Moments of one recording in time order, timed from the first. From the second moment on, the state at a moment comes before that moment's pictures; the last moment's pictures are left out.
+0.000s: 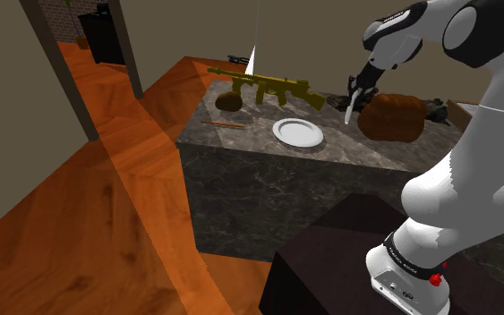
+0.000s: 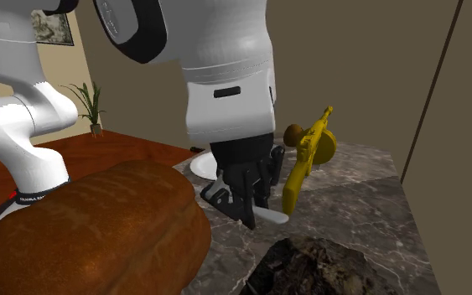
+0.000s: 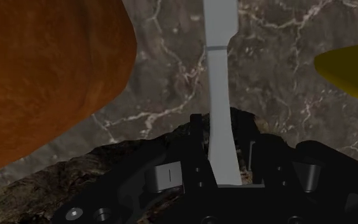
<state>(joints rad) -0.63 0.27 -0.13 -1.80 0.30 2.12 0.15</state>
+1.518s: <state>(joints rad) -0.67 0.16 -0.16 -1.68 0.27 1.89 0.16</state>
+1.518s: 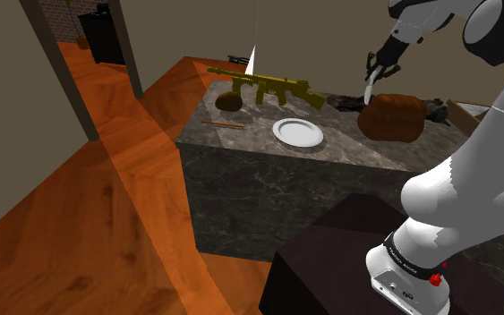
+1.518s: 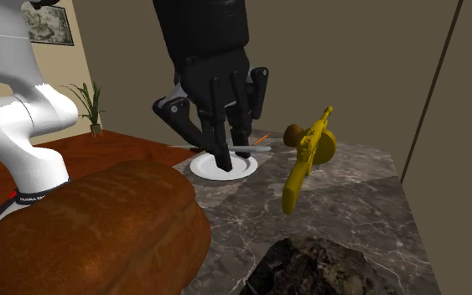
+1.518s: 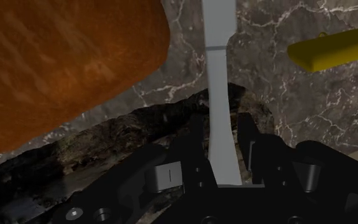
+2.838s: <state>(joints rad) -0.90 0.03 -0.37 -1.82 0.25 1.80 -0.27</state>
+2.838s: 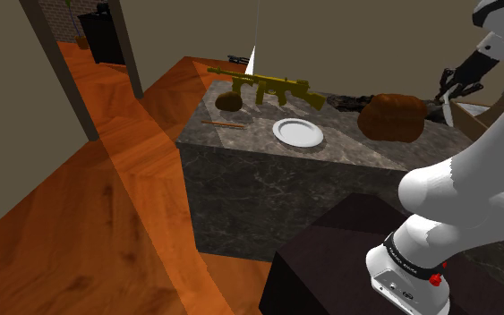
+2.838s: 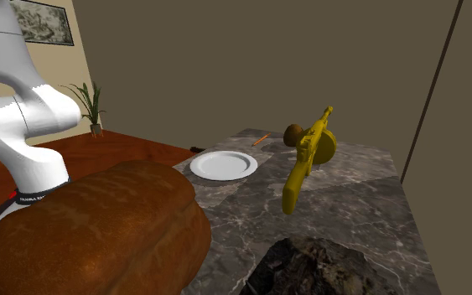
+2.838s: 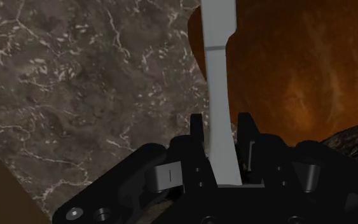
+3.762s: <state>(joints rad) -1.01 0.11 -0.46 -1.78 0.27 1.78 -0.49</state>
